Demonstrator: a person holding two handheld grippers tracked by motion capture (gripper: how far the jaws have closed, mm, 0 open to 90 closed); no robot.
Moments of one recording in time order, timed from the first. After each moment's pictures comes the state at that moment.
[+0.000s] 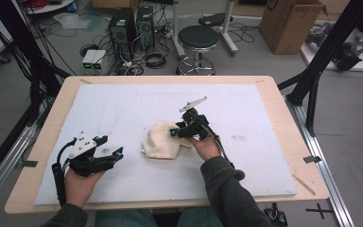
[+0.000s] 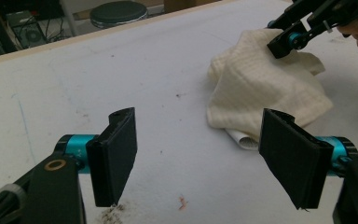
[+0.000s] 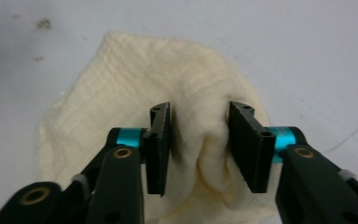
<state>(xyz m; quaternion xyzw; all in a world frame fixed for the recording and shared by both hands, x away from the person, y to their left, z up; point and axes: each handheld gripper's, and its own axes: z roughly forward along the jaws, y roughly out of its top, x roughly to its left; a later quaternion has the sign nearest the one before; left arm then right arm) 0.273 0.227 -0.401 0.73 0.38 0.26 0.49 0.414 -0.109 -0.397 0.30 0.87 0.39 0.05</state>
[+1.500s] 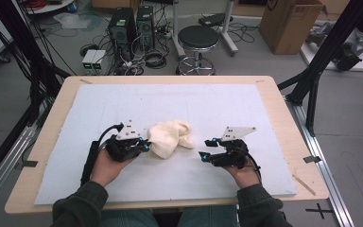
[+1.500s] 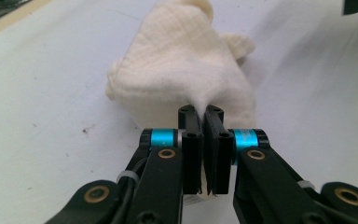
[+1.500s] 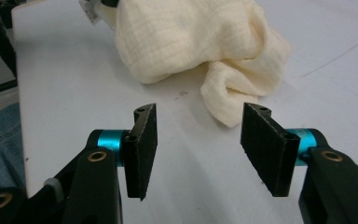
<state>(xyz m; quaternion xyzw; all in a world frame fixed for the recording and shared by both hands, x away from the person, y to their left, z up) 0.310 0.144 -0.374 0.85 0.27 0.17 0.42 0.322 -0.213 -0.401 0.24 0.84 0.48 0.08</state>
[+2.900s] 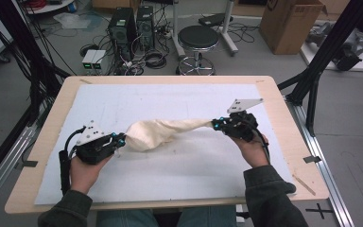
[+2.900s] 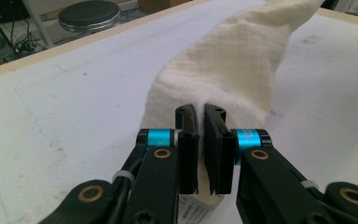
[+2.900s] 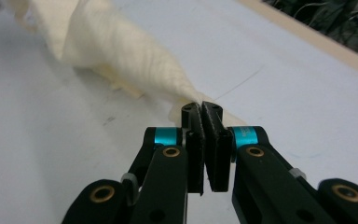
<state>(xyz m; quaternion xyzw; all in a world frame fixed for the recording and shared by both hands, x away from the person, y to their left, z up) 0.294 0.210 -0.378 0.77 0.34 0.23 0.49 0.367 -0.231 -0.338 0.27 0.85 0.43 0.16</state>
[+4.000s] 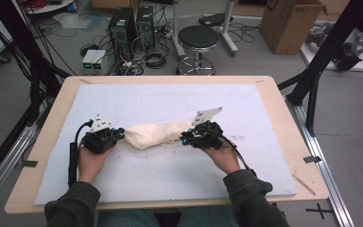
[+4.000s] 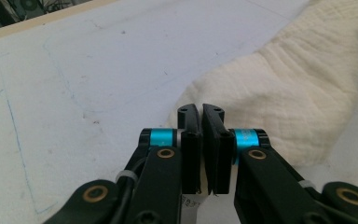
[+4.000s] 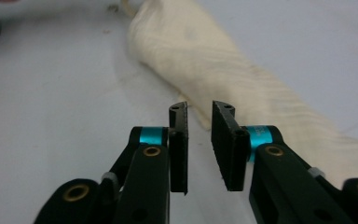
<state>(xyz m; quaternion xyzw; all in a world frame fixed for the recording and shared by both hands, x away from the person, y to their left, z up) 0.345 0.219 -0.416 0.77 0.40 0.24 0.43 0.370 -0.140 -0.386 0.19 0.89 0.42 0.07</state>
